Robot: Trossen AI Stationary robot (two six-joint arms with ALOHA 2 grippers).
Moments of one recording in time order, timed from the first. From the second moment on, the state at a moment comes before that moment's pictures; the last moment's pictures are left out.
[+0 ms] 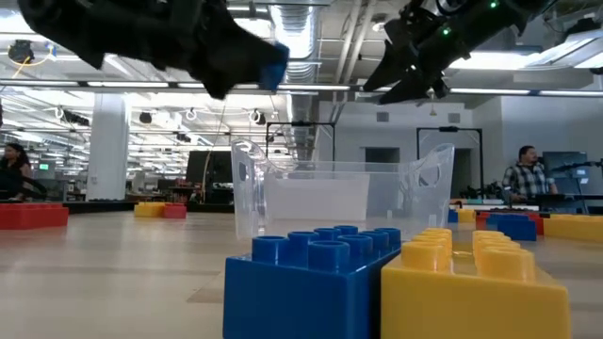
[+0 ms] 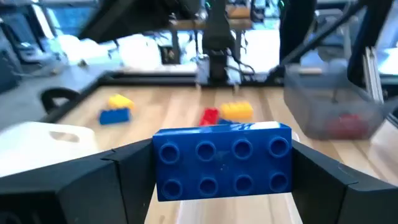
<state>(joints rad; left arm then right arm) -0.16 1.42 0.53 0.73 -0.27 -0.02 -0.11 1.18 0.74 0.01 0.47 0.31</state>
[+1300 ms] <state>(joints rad) -0.12 1.01 0.35 0.89 -0.31 0.07 -0.14 1.18 0.74 -0.10 0.51 0.35</state>
